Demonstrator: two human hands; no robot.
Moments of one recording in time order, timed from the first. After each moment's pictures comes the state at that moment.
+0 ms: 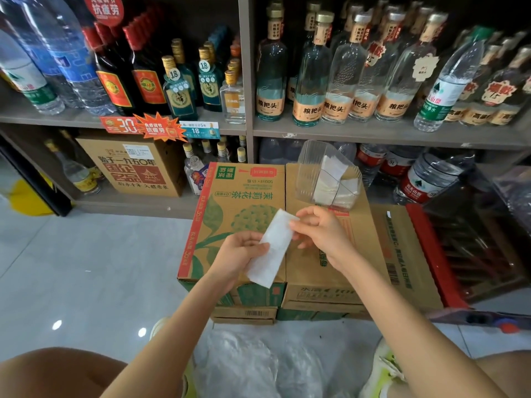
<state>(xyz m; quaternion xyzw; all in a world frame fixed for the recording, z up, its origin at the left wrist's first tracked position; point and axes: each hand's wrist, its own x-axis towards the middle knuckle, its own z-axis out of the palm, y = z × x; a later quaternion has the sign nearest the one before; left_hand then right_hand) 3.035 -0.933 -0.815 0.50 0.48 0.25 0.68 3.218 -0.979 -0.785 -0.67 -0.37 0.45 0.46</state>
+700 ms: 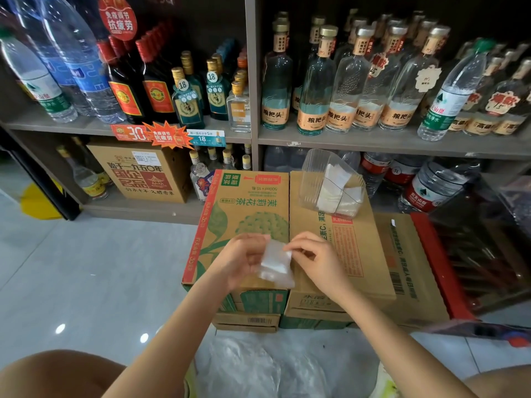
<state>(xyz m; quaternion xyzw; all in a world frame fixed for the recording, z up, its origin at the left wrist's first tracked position) 3.039 -0.929 -0.792 0.37 0.46 0.24 0.77 3.203 -1.005 -0.810 -0.62 -0.60 0.27 0.43</state>
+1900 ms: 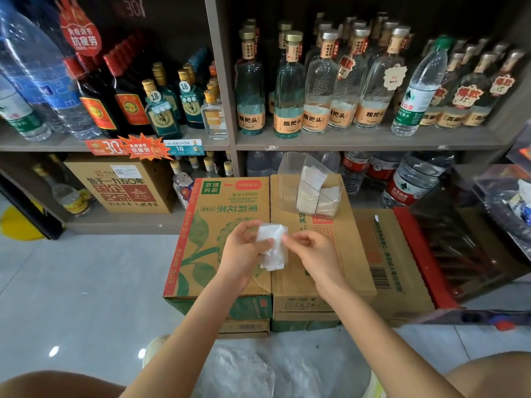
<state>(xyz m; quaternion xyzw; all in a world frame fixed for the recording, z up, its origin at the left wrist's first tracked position) 3.088 -0.942 -0.782 0.44 0.48 0.34 0.68 3.211 -1.011 -0.778 -0.71 -0.31 0.38 0.50</state>
